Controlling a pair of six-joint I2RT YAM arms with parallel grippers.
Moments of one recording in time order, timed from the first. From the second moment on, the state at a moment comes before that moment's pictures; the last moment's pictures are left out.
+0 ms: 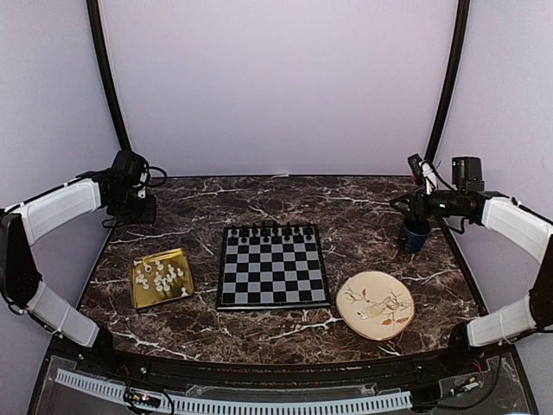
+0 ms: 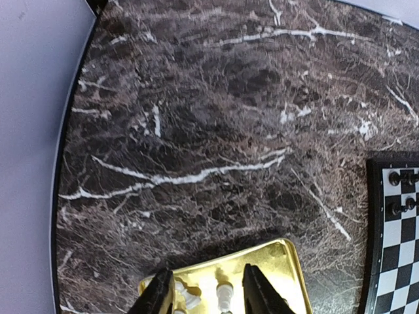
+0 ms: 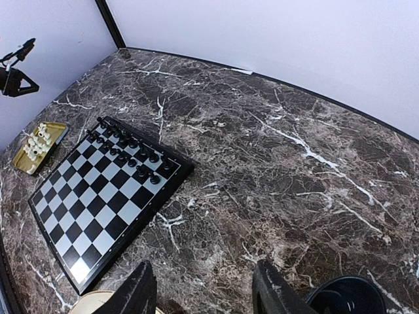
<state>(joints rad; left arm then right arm) -0.20 1.41 1.12 -0.65 -0.21 -0.20 0.01 1.26 0.90 -0.27 -0.71 -0.22</state>
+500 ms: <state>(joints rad) -0.20 1.50 1.08 -0.83 -0.07 -0.27 0.01 1.31 0.90 -0.27 -0.74 -0.27</state>
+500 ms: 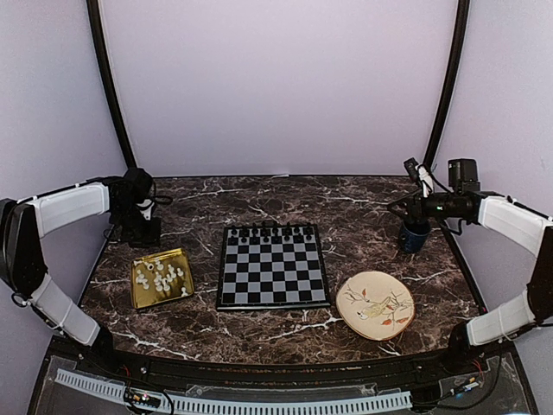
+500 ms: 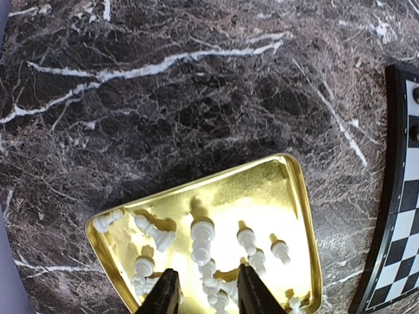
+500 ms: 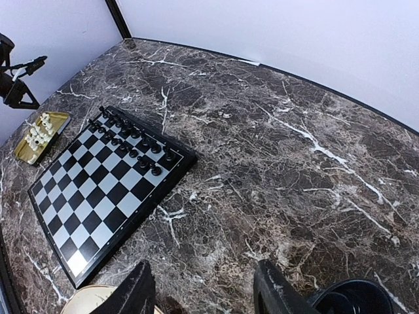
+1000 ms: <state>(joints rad) -0.20 1.56 1.02 -0.84 -0.01 -0.29 0.01 1.33 0.90 -0.27 -0.76 -0.28</state>
